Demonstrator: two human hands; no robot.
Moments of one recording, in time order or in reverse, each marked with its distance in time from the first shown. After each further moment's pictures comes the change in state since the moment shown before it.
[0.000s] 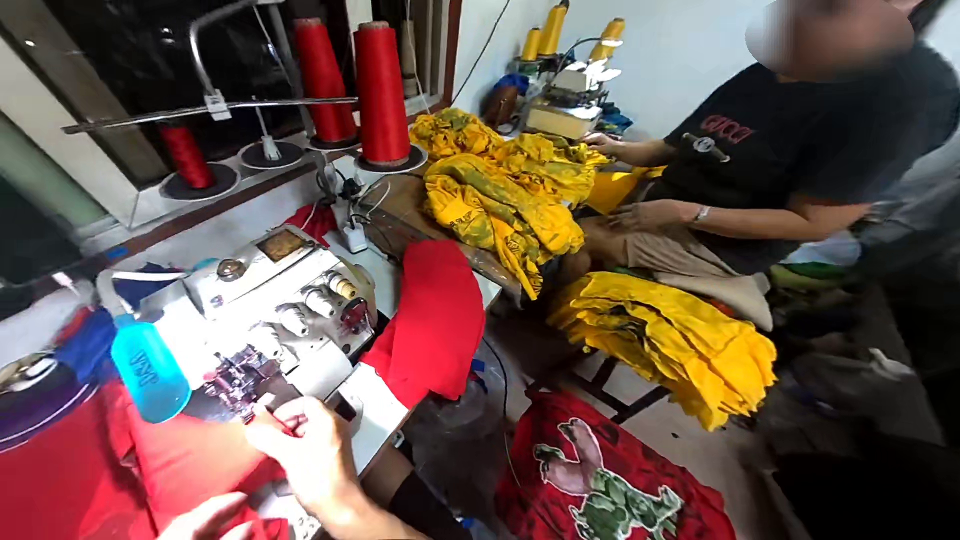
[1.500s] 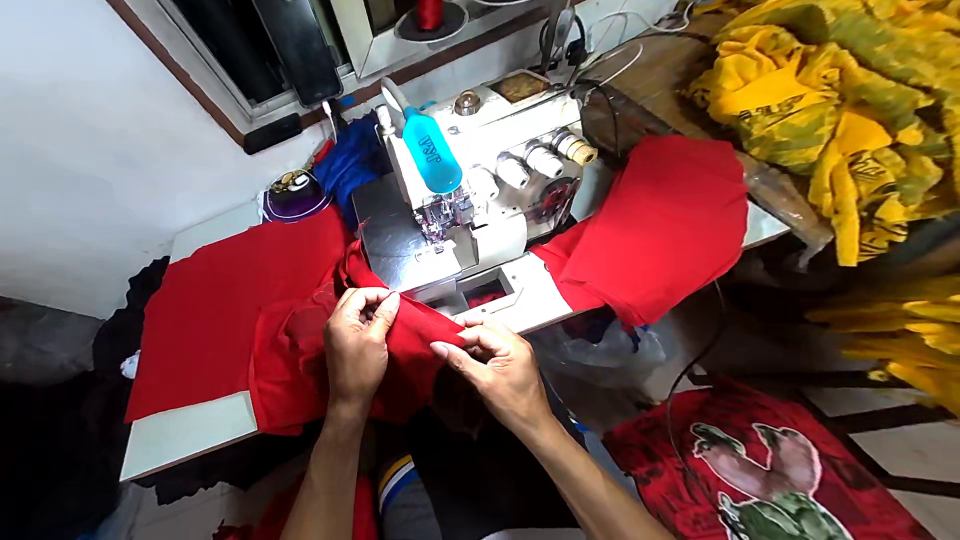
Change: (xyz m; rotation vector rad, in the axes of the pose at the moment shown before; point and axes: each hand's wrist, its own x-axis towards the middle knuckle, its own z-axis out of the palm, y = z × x) left_hand -0.009 0.024 0.011 -0.098 0.522 -0.438; right_hand -0.068 0.029 -0.046 -0.040 -0.271 -0.371
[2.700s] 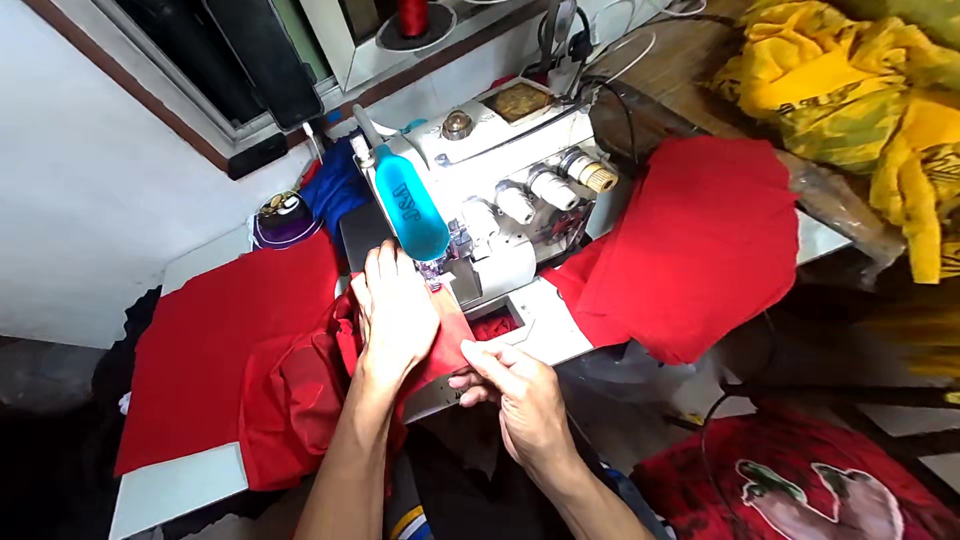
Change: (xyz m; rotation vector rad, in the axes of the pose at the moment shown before) left_hand 0.074 0.004 0.070 0.910 -0.245 0.379; right_hand 0.035 -0.014 -0.001 0.569 0.173 0.589
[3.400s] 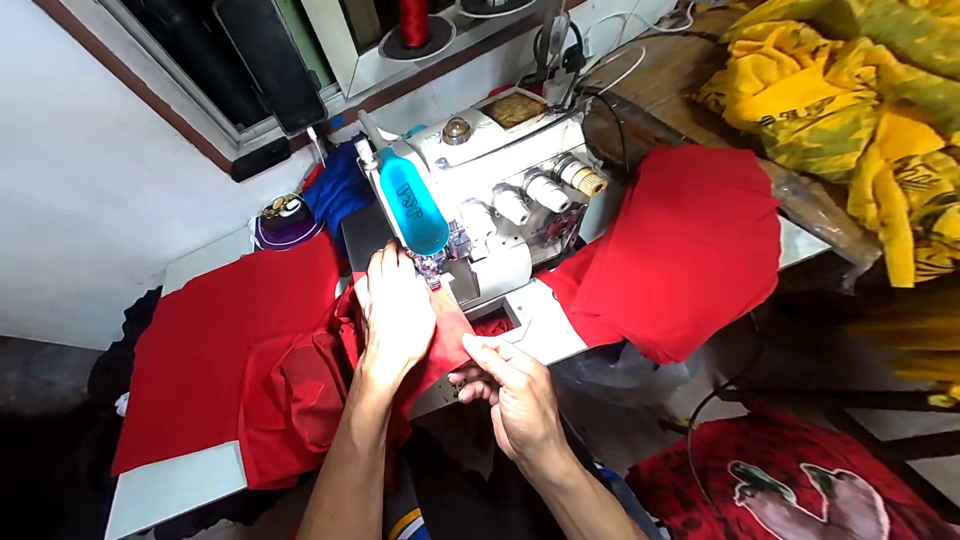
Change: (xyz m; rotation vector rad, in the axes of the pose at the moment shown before) left_hand -0.006 -0.003 -0.004 -0.160 -0.005 0.000; right_hand -0.001 -0.002 0.005 0.102 0.023 0.030
